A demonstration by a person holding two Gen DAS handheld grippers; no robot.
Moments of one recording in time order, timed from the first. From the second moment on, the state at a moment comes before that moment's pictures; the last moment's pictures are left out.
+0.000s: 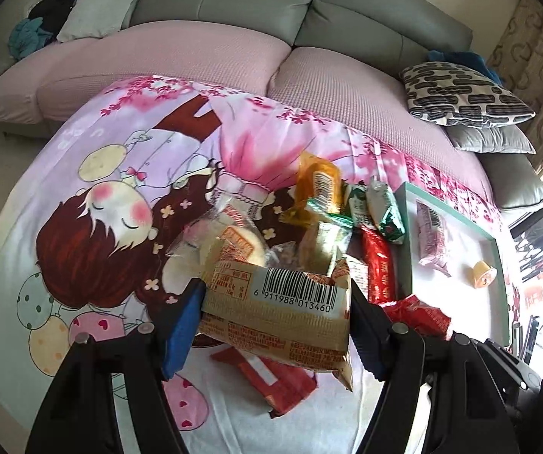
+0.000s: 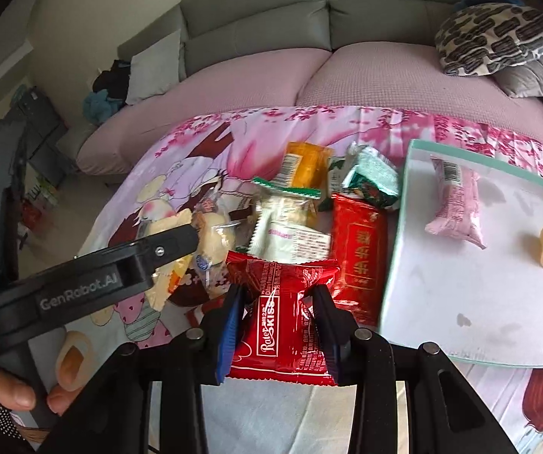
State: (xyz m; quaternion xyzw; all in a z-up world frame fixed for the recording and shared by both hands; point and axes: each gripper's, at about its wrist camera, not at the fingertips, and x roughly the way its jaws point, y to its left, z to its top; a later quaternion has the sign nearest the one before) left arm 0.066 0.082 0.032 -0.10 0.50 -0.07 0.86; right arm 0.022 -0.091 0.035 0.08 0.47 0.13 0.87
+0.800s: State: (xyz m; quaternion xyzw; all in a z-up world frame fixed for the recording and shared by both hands) left arm 0.062 -0.154 0.040 0.08 0.47 -0.26 0.84; right arm -0.008 -0.336 0.040 0.22 0.43 -0.18 0.86
